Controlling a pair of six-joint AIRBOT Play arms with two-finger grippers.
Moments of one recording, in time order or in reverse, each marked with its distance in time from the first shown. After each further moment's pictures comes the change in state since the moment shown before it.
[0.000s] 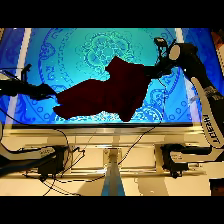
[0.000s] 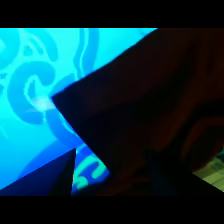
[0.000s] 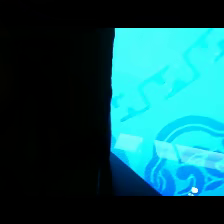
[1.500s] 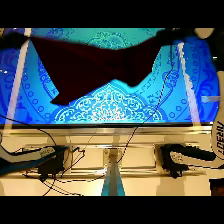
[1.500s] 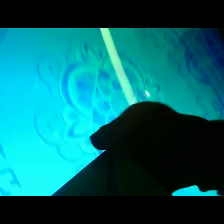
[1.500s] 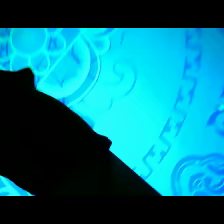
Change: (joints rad) left arm 0.018 0.092 0.526 -0.509 0.159 0.216; right arm -0.014 0.115 0.380 -0.139 -0.072 -0.045
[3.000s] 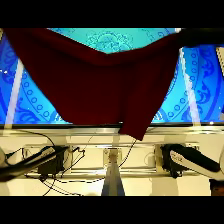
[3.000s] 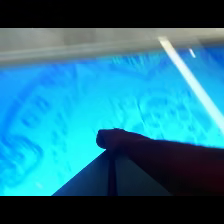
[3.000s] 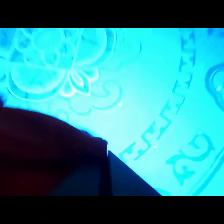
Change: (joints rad) left arm -0.067 0.130 0.057 0.269 0.031 0.009; right arm -0.086 0.145 -0.142 0.151 0.090 -0.061
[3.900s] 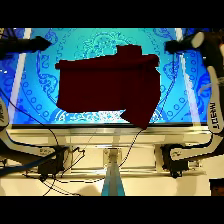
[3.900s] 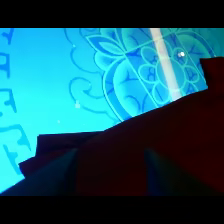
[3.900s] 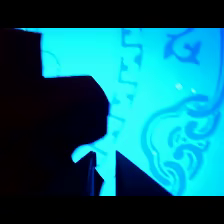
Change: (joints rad) left arm -0.066 -0.350 -0.013 -0.053 0.074 -0.055; right arm -0.172 -0.351 -0.044 -0.076 -0.250 -0.024
